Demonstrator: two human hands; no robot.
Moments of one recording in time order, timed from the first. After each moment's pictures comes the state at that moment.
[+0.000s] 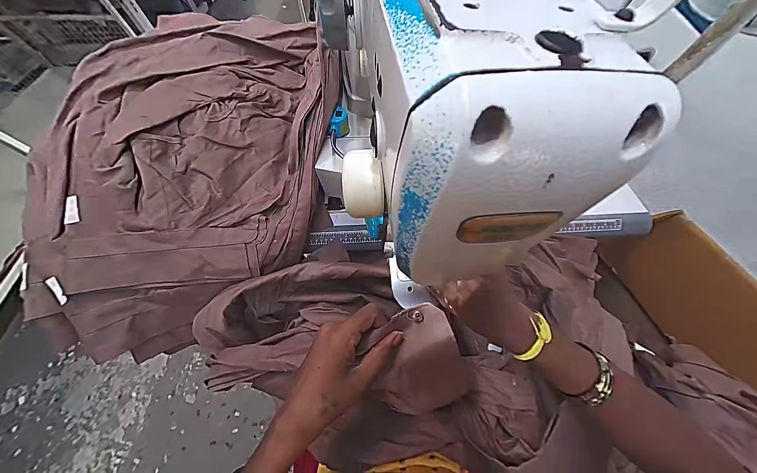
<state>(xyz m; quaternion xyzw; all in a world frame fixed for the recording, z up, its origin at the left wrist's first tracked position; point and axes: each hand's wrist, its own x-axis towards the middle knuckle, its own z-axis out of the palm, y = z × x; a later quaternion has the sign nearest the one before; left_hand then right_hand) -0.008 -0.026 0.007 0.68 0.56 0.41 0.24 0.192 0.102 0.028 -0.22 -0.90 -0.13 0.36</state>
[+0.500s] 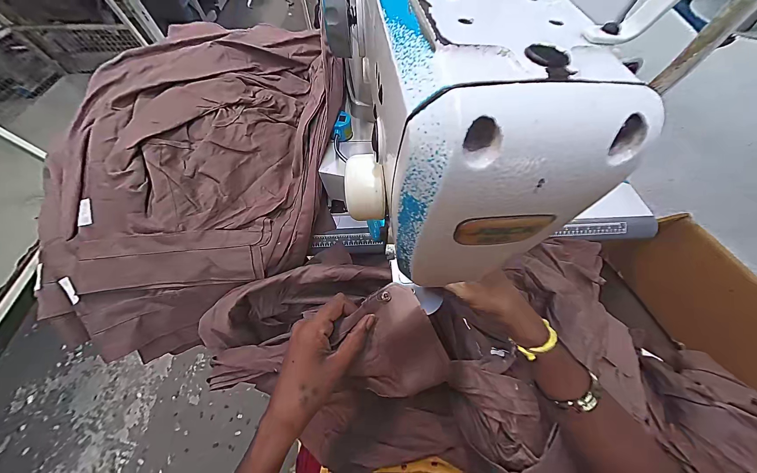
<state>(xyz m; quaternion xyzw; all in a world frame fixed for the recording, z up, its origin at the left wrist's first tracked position) -0.023 -0.028 0.007 0.59 0.63 0.45 0.24 0.197 0.107 0.029 -0.39 -0.75 0.40 0.35</state>
